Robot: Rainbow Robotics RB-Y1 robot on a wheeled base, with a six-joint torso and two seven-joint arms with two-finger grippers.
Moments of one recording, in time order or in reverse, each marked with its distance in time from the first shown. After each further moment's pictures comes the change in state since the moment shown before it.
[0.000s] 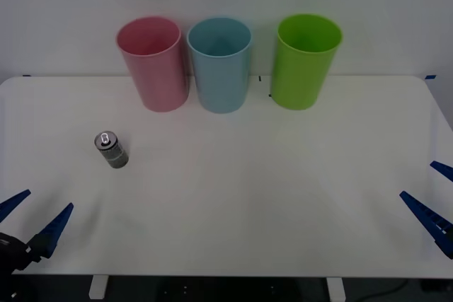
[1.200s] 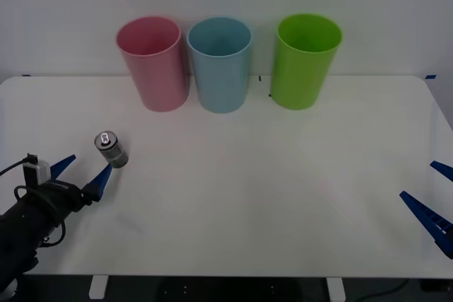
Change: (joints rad) right arm 0.000 0.000 0.000 0.000 0.000 0.000 0.000; left arm -0.433 -0.017 -0.076 0.436 -0.084 0.101 -0.085
